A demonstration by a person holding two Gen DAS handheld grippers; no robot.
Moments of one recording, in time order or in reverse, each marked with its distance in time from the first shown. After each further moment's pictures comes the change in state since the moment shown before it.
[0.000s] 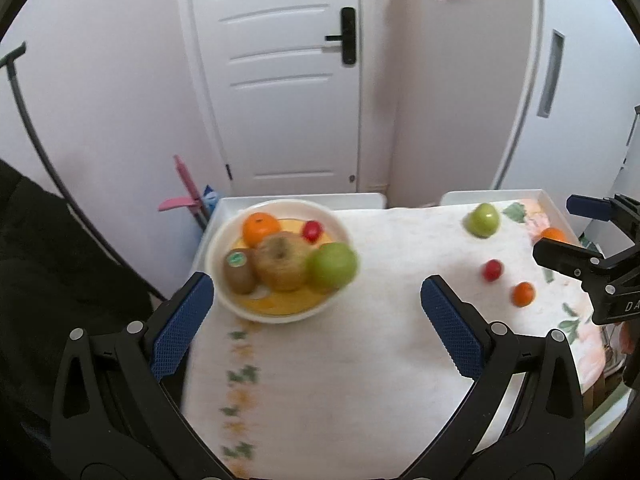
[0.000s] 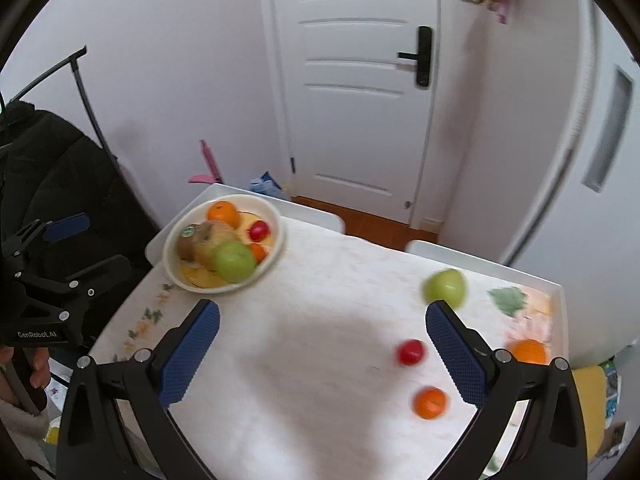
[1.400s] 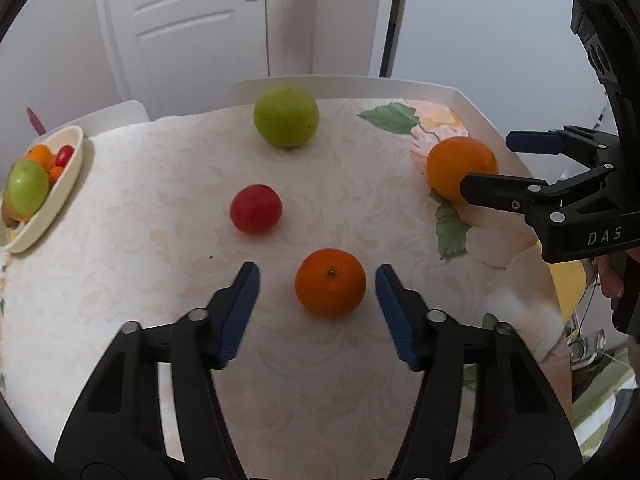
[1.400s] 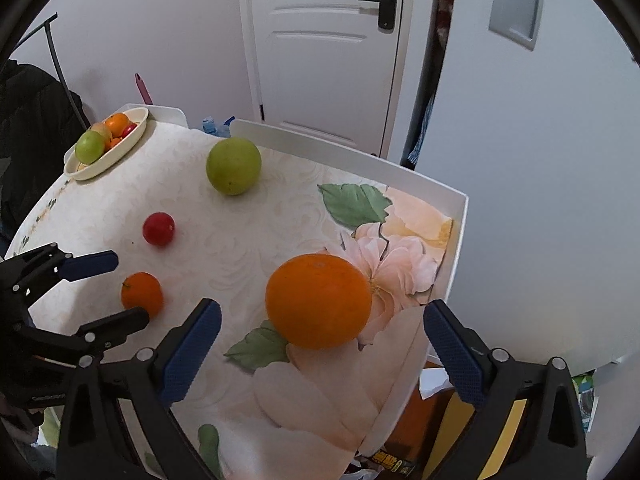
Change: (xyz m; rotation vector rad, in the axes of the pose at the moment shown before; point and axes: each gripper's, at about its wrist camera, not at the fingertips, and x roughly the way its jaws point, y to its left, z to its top) left arm 0.132 -0.263 -0.073 0.018 0.173 -0.142; right arm 0.061 -0.234 -0.094 -0.099 0.132 0.017
